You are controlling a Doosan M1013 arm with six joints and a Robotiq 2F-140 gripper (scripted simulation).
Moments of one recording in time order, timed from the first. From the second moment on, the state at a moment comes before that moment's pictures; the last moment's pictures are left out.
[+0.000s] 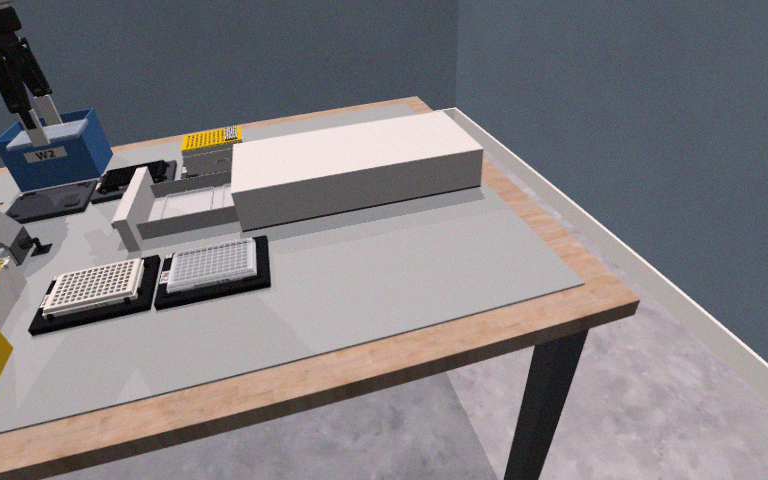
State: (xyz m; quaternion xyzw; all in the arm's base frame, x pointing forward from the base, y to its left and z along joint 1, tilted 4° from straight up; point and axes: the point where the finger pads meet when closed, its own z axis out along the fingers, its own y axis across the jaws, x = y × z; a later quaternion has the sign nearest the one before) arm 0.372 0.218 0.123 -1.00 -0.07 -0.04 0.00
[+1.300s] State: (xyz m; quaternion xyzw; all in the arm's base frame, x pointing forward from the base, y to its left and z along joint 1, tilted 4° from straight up) arm 0.459 0.243 0.130 -1.00 -0.07 -0.04 0.00
